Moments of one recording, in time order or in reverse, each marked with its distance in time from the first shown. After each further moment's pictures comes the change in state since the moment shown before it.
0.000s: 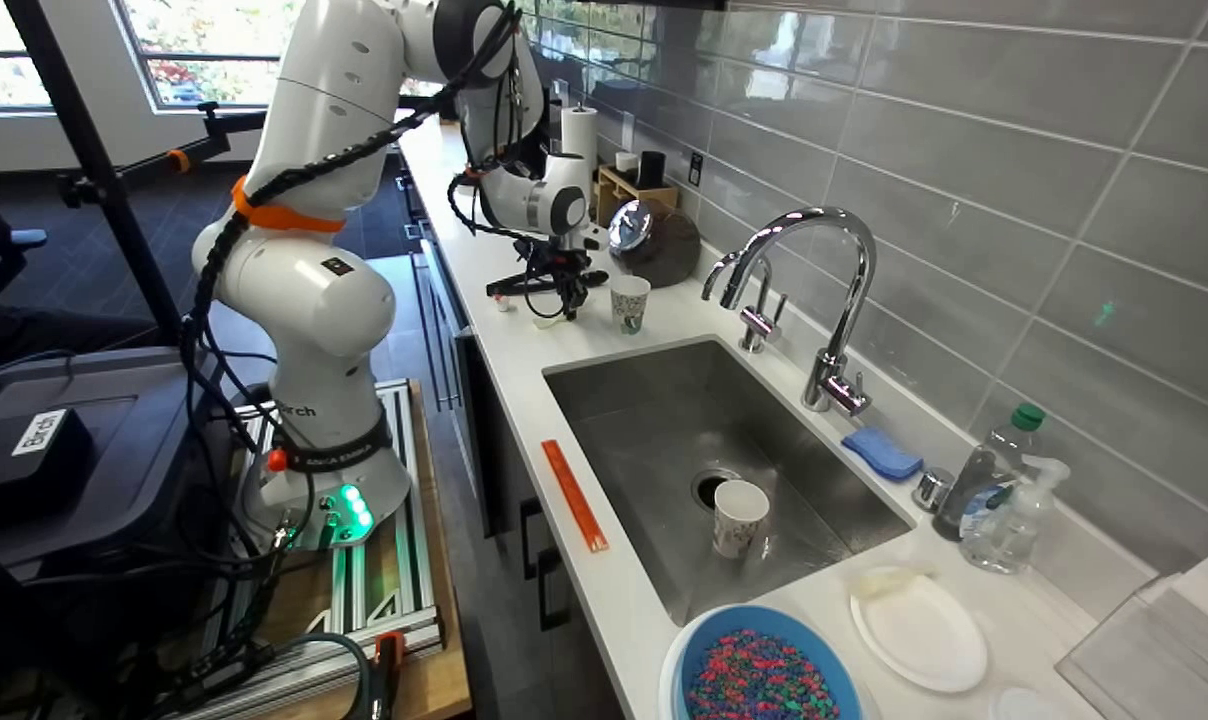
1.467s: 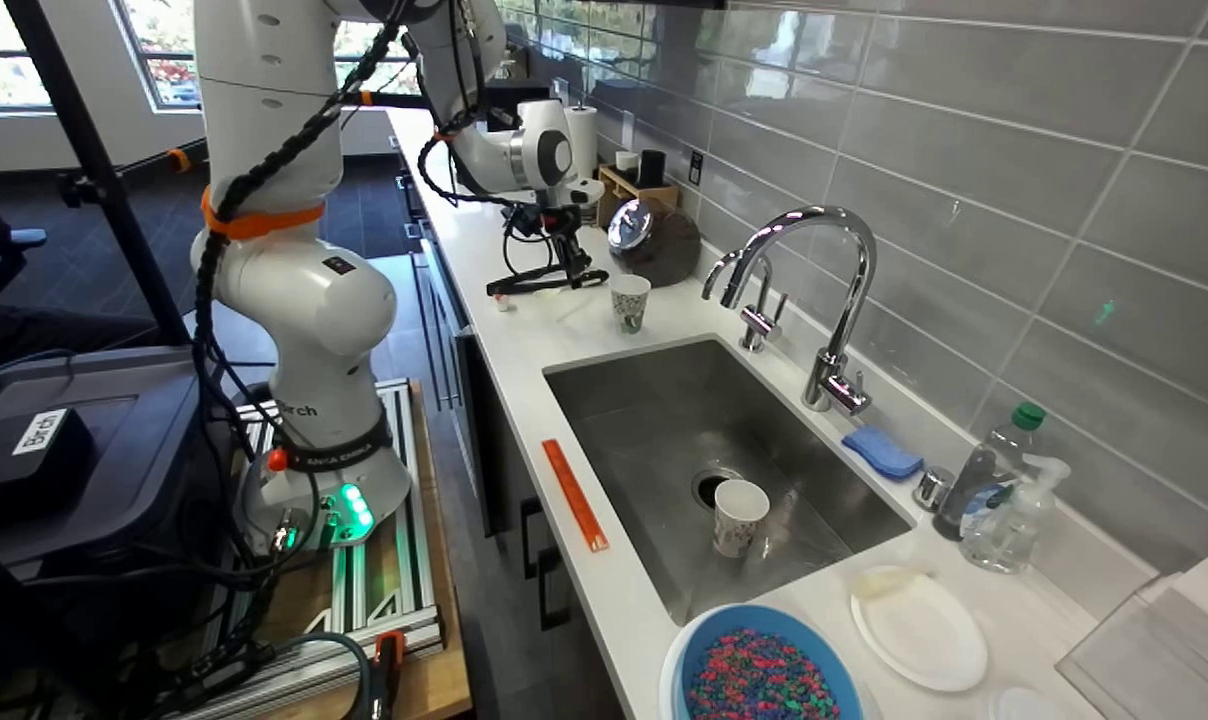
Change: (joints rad) arm 0.013 -0.351 -0.032 -0.217 -0.220 -0.098 0.239
